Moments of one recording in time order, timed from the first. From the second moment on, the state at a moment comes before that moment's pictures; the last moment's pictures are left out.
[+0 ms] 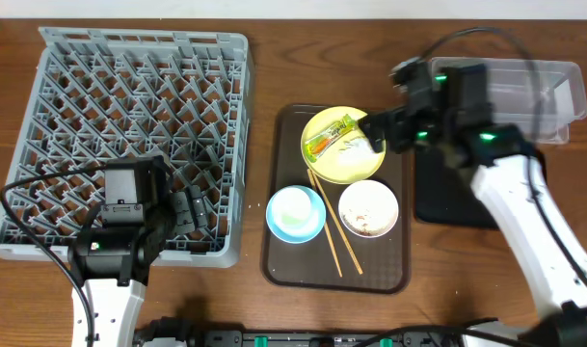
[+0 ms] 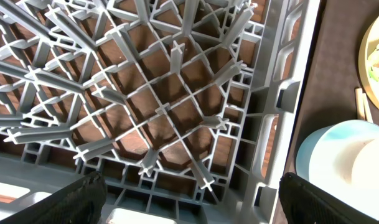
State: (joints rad) left arm 0.01 0.95 0.90 -0.99 0.01 -0.22; right arm 0.24 1.51 1.24 -0.57 -0.35 0.01
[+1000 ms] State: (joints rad) left arm 0.01 0.95 0.90 -1.00 0.01 -0.22; right arm 0.39 1.97 1.24 -0.50 -0.02 0.14
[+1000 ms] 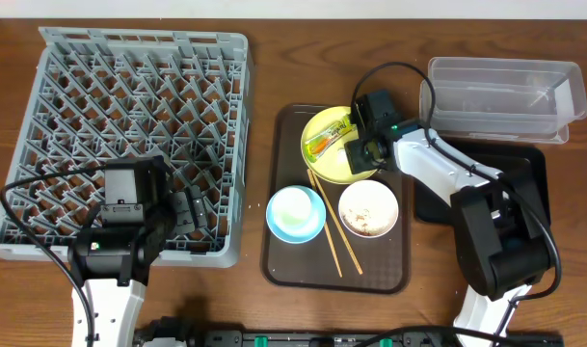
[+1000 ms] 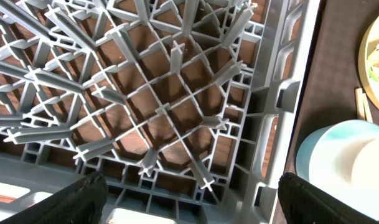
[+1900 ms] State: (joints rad) left arm 0.01 0.95 0.90 -1.00 0.01 -0.22; right arm 0.29 1.61 1.25 -0.43 0.11 0.21
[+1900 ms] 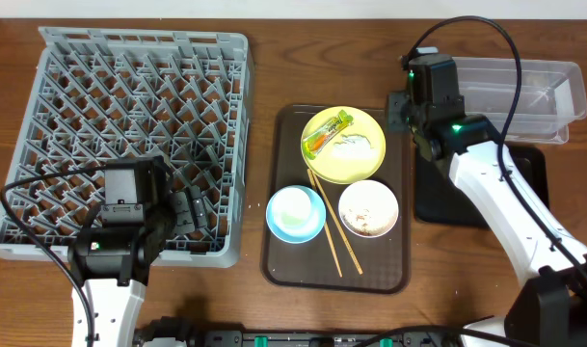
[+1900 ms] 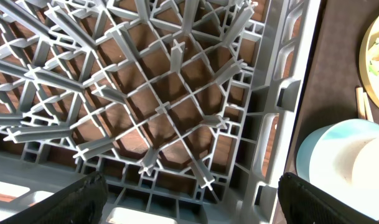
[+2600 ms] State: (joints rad) left arm 0.01 0.95 0.90 -1.00 0.01 -0.22; right arm 0.37 1.97 1.25 -0.45 -0.01 0.20
